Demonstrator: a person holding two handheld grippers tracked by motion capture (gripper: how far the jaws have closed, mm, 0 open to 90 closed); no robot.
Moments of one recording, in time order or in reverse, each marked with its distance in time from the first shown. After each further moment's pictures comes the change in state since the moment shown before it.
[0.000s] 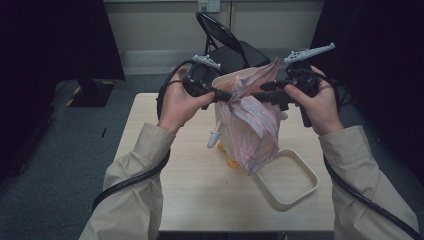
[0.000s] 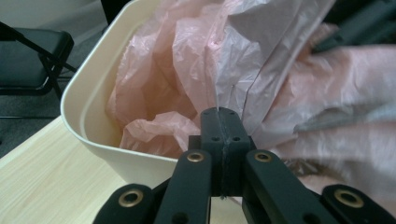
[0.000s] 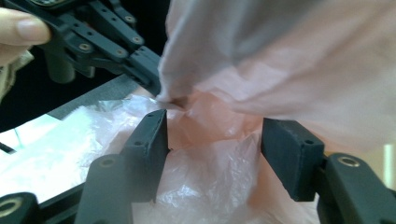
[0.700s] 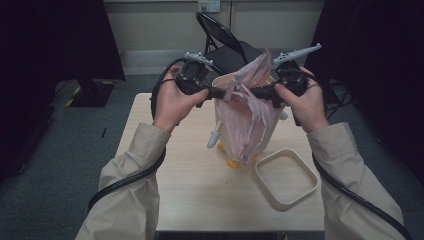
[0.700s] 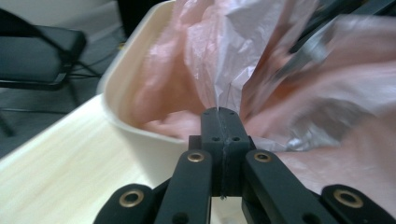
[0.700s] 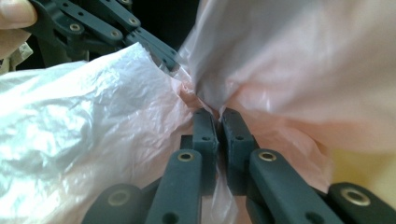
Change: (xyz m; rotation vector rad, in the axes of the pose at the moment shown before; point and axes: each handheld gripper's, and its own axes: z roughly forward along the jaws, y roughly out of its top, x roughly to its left) left arm 0.011 -0.003 -0.015 -0.016 0.075 -0.026; right arm -0.008 0.001 0.017 0.022 0.036 0.015
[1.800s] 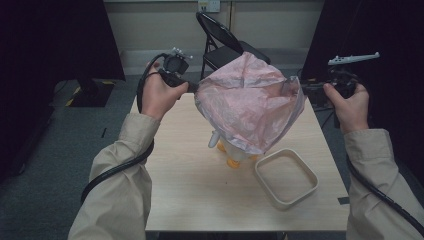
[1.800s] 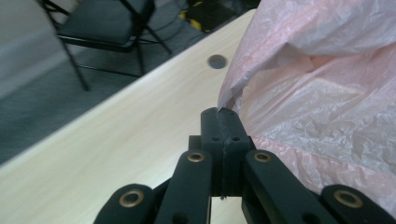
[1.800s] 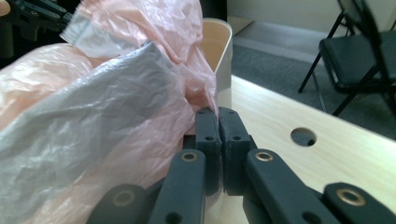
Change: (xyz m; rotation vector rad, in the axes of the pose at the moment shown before) left arm 0.055 -0.019 0.003 0.135 0.180 -0.084; right arm -0.075 -0.058 -0.069 -0.103 -0.157 0.133
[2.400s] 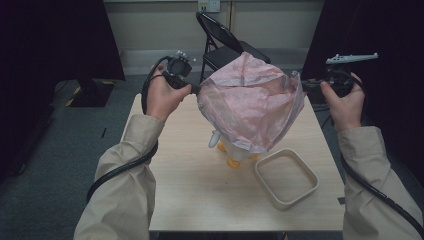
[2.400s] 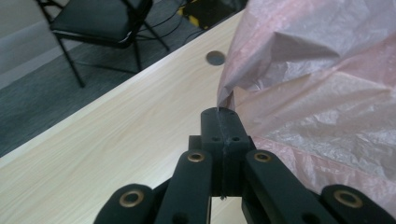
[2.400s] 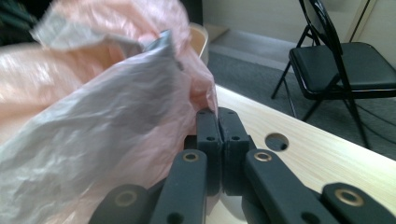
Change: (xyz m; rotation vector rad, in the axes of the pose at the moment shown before) left arm 0.001 0.003 0.006 -0.009 0.023 -0.006; right arm -0.002 0.005 0.002 -0.067 -0.127 -0.034
